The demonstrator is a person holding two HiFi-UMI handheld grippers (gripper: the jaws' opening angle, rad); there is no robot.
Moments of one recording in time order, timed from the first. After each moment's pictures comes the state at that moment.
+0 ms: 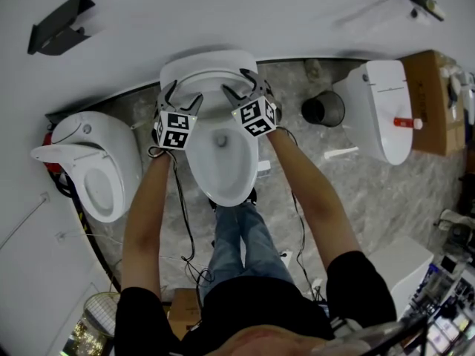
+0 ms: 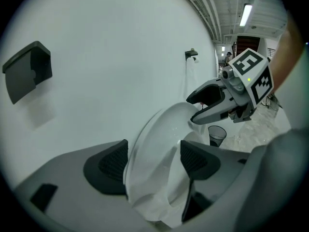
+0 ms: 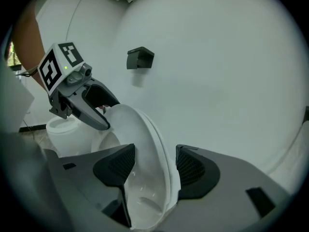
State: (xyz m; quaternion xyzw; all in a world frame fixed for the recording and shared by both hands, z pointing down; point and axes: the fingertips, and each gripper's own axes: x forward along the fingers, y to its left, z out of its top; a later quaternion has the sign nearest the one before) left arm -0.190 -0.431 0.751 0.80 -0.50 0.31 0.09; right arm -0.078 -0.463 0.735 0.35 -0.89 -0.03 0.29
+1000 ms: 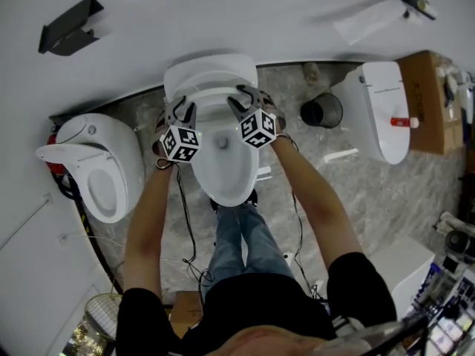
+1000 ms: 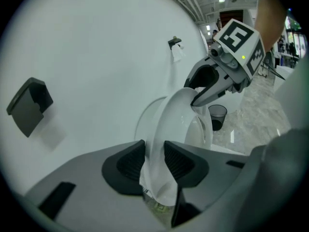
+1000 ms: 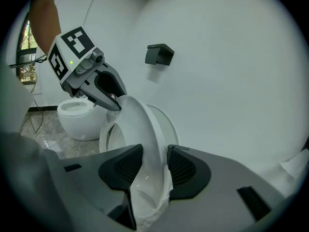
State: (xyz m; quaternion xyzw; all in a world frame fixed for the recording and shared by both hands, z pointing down) left arm -0.198 -0.388 0.747 0.77 -0.49 0.41 0.02; right arm -0.078 -0.420 0.735 0.29 -0.88 -0.09 0.35
